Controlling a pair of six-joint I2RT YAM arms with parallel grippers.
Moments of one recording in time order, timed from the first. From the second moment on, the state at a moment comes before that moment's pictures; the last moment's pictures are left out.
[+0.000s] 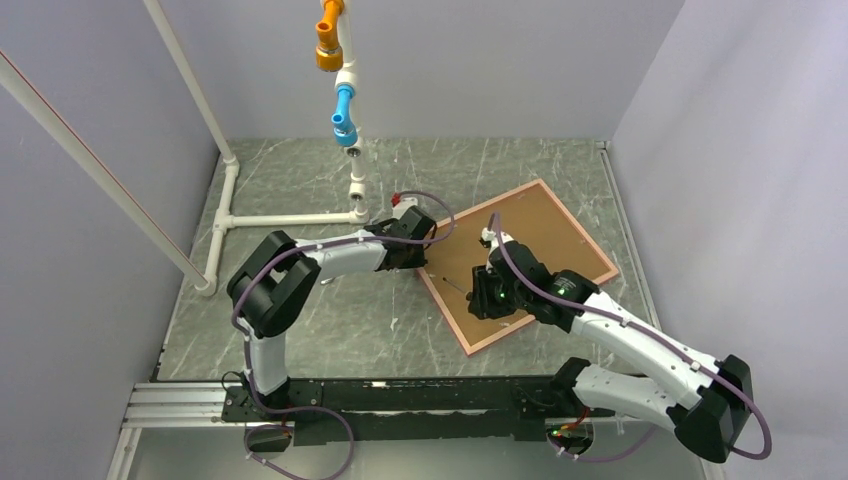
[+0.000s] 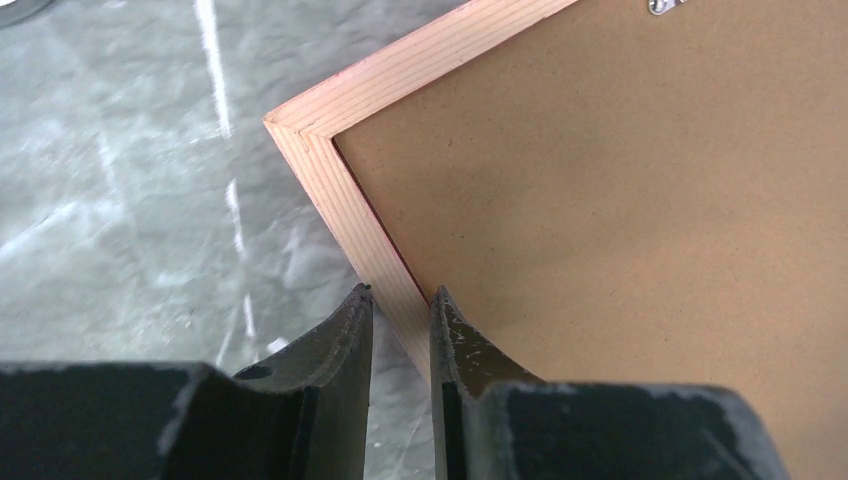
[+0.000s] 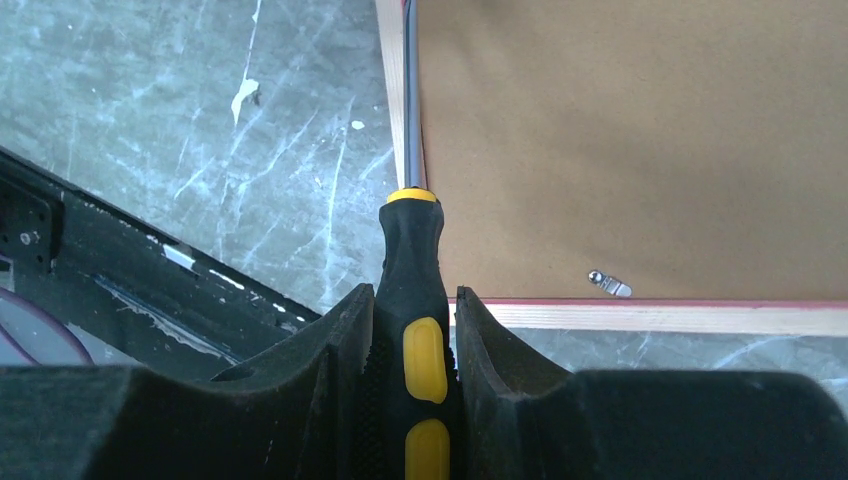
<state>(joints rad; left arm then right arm) -0.78 1.88 1.19 -0.28 -0.30 -0.77 0.78 0.96 0.78 -0.69 0.02 0.51</state>
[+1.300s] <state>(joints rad) -0.68 1.91 1.16 -0.07 0.04 -0.61 0.87 1.23 0.77 -0.52 0.18 0.60</state>
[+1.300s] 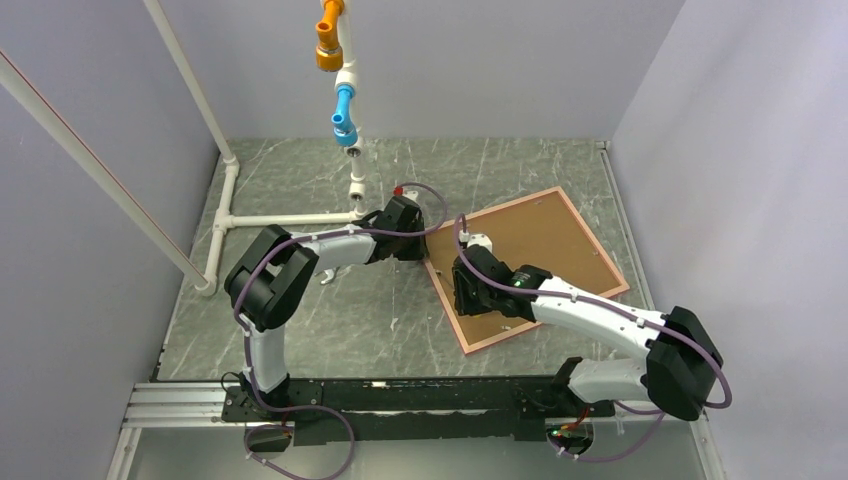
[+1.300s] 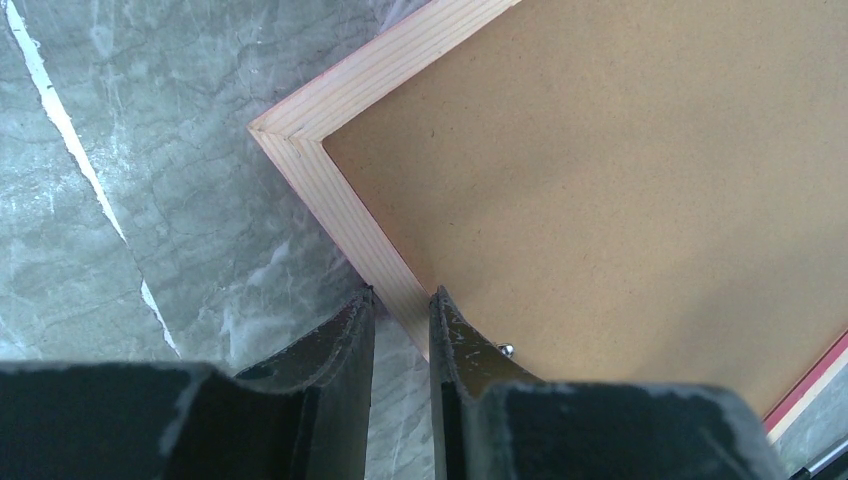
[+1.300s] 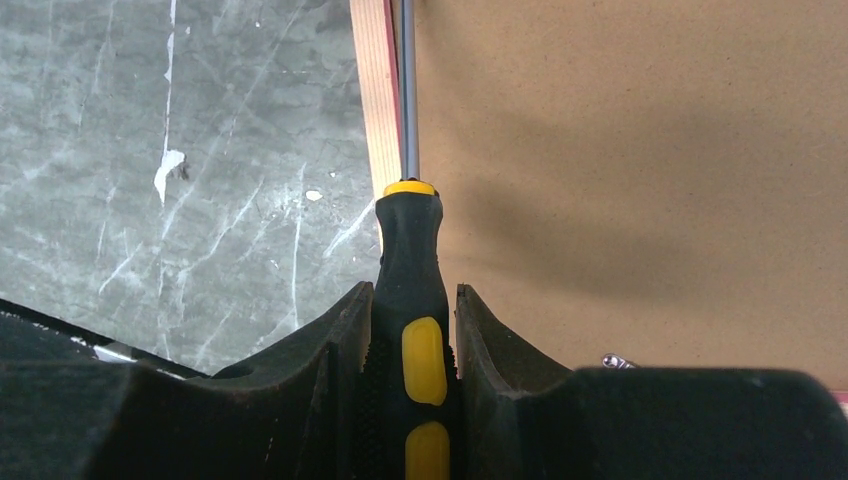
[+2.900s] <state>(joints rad) -0.62 1.97 1.38 -0.39 0.14 -0.36 0.64 0.94 0.83 -0.71 0.20 0.54</state>
